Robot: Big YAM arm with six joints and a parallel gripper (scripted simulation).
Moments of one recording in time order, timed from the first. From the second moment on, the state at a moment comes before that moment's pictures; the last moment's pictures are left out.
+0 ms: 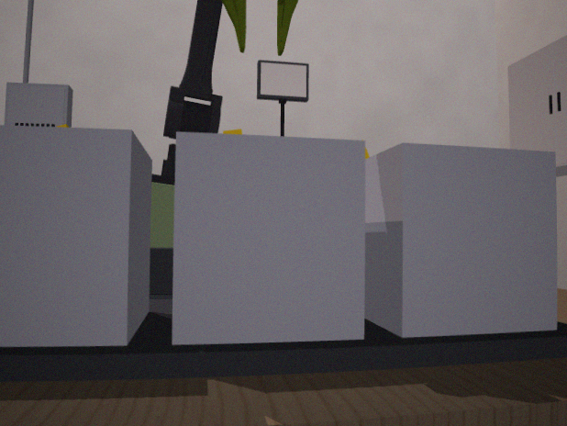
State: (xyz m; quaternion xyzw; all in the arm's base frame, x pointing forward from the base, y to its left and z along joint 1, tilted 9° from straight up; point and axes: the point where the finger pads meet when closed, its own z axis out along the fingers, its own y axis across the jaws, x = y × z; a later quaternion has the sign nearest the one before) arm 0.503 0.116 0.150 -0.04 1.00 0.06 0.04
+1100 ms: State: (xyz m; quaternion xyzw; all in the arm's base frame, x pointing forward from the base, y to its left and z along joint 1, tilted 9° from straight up) arm 0.503 0.117 0.150 -0.04 1.00 0.06 0.04
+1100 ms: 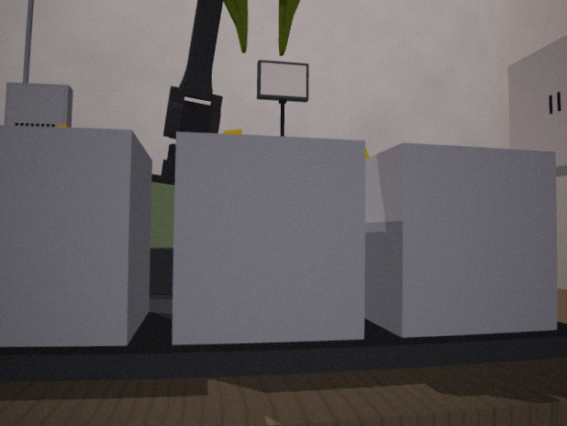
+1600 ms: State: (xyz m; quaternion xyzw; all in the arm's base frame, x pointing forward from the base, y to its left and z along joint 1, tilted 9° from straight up) arm 0.488 0.117 0.142 -0.04 0.99 0.08 0.04
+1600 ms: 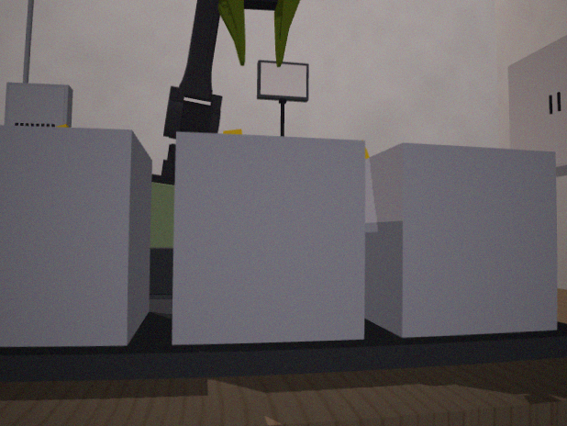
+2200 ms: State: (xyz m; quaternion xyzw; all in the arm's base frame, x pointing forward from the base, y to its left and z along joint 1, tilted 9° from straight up) arm 0.381 0.088 0.113 -0.04 0.99 0.14 0.04
